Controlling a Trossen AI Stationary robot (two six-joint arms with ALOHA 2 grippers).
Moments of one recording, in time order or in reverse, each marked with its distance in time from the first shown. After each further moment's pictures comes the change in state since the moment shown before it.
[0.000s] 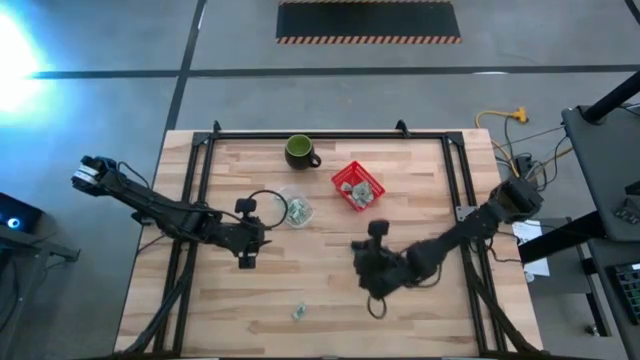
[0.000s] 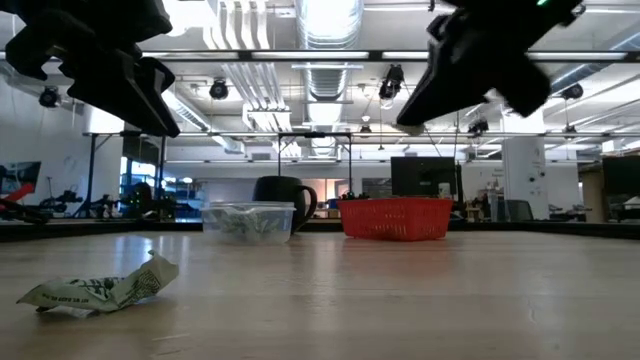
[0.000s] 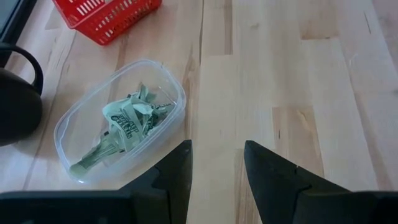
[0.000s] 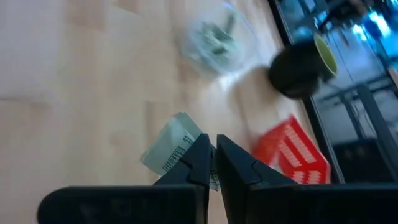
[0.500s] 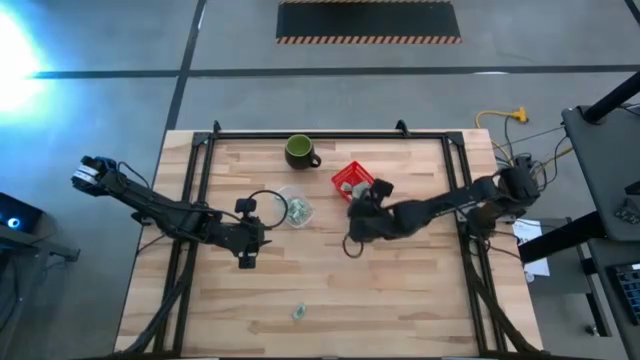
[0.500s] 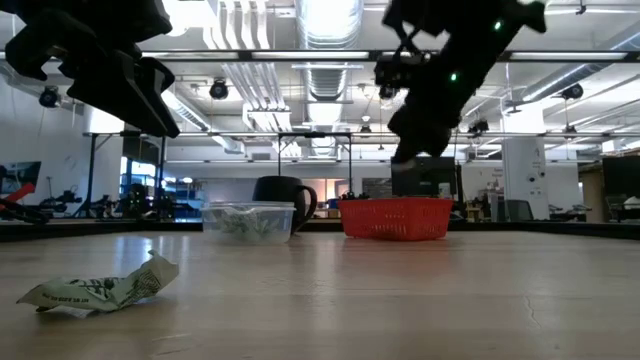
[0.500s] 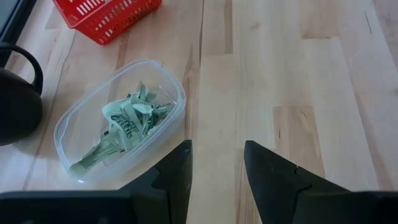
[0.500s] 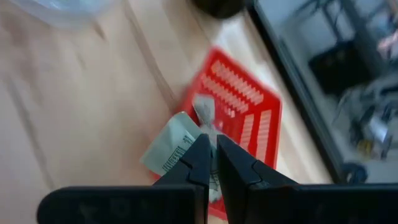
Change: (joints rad) left arm 0.000 0.000 0.000 -0.001 0.000 0.000; right arm -0.349 -0.039 -0.028 -0.073 -0.054 0.076
